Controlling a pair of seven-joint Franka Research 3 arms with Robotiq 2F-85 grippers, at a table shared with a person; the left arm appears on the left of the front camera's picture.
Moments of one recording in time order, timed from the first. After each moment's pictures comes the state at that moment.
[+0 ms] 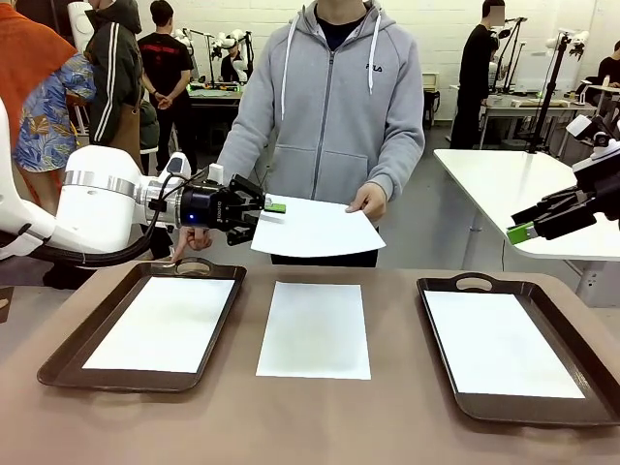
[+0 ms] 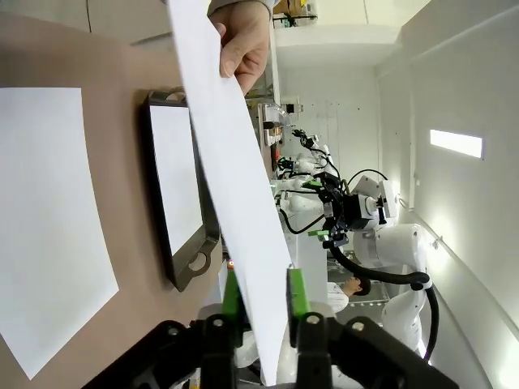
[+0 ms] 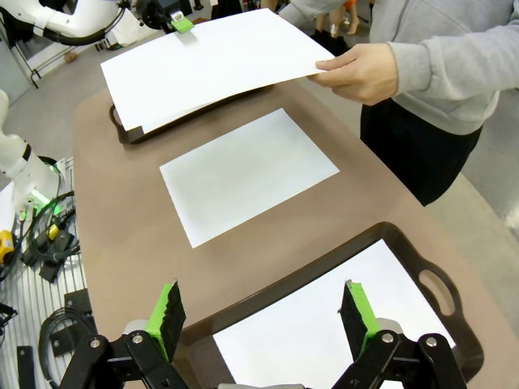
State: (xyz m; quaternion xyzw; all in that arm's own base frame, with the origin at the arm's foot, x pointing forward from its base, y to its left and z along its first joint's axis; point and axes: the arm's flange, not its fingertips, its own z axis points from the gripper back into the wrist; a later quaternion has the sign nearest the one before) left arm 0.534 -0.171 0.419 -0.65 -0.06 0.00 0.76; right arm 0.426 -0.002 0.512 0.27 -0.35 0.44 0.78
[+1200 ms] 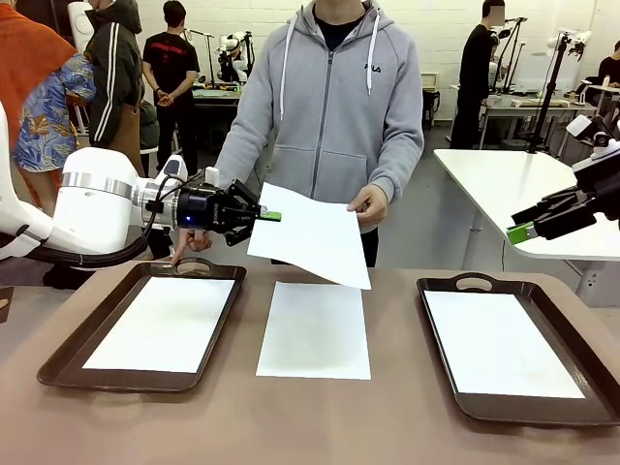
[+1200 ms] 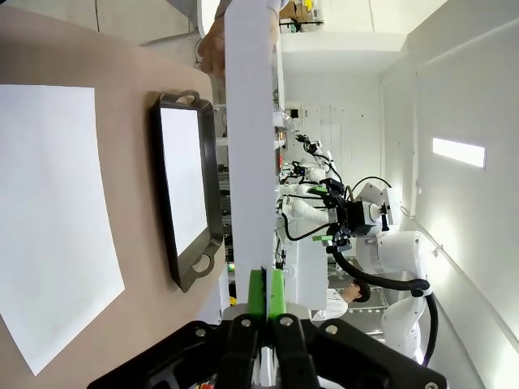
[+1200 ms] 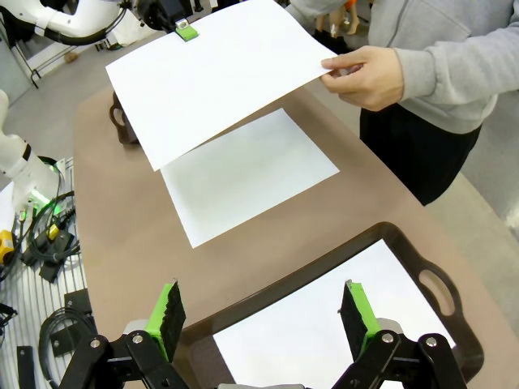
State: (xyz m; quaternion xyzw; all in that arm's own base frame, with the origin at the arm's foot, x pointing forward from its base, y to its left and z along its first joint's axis) left arm 0.536 -0.164 0.414 -0.65 -0.06 0.01 0.76; right arm 0.426 -0.002 0.512 0.27 -0.35 0.44 0.78
